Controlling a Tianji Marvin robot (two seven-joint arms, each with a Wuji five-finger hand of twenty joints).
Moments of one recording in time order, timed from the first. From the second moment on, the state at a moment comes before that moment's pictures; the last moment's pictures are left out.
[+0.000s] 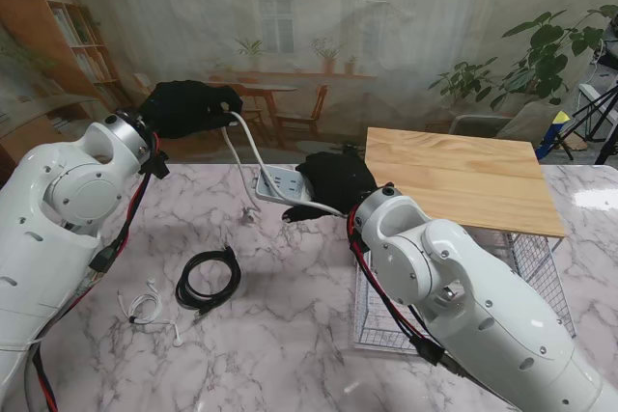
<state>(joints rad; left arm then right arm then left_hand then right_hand) 1.12 -1.05 -1.32 -1.59 0.82 -0.38 -0.19 -1.23 -1.08 0.91 -1.87 -0.85 0.25 0.24 1.19 -0.16 -0.01 -0.01 0.57 0.03 0.75 0.91 1.01 0.13 0.63 0.72 1.07 0.11 0.89 0.91 0.63 0.13 1.24 0.74 0.57 -0.55 0.48 -0.12 0.76 0.18 1.03 0.86 0.70 0.15 0.72 0.70 0.74 0.25 0.25 1.21 0.08 0.49 0.86 0.37</state>
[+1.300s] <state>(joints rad) 0.95 -1.07 -0.96 -1.44 0.66 -0.24 -0.22 -1.33 -1.10 0.95 -1.95 -0.73 0.20 0.11 1.20 -0.16 -0.01 -0.01 0.57 0.02 0.76 0.90 1.01 0.13 0.64 0.73 1.07 0.10 0.89 0.91 0.63 0.13 1.24 0.75 0.57 -0.55 0.48 -0.12 0.76 0.18 1.03 0.86 0.72 0.15 0.72 0.71 0.75 0.25 0.27 1.22 0.08 0.49 0.86 0.37</state>
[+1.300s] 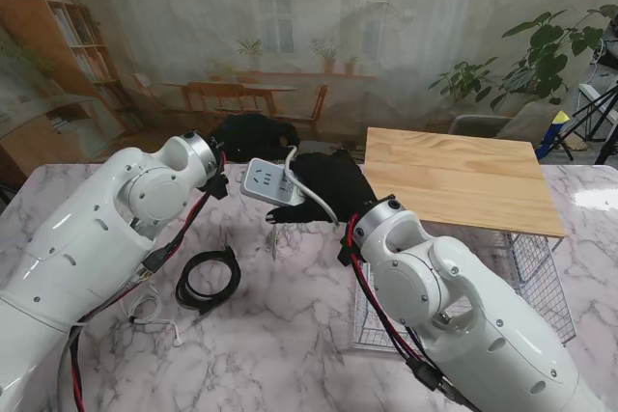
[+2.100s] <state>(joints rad) 0.90 -1.08 -0.73 -1.29 0.64 -0.30 -0.22 -1.35 -1.12 1.01 -1.96 -0.69 0.29 0.04 1.21 -0.15 -0.01 -0.01 0.57 0.02 0.77 0.85 1.01 0.13 0.63 0.72 1.06 0.10 0.89 0.90 0.61 0.13 1.24 0.75 0.57 -0.57 0.51 -0.12 0.79 0.22 1.03 0.86 0.74 0.16 0.74 0.72 0.77 0.25 0.27 1.22 0.08 0.49 0.86 0.37</state>
